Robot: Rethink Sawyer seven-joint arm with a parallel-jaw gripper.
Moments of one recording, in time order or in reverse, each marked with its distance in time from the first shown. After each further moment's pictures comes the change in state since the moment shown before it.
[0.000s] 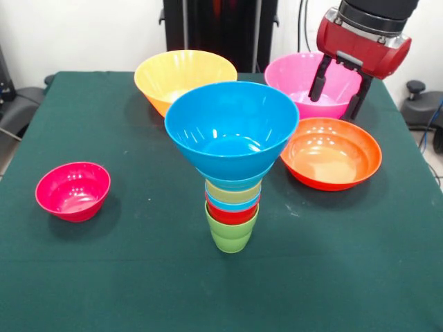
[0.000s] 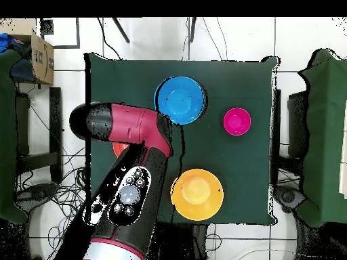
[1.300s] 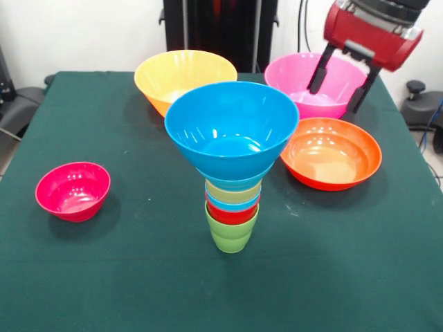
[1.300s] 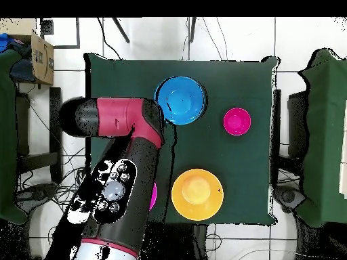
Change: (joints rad) arm 0.012 0.000 0.001 -0.091 -0.166 0.059 0.000
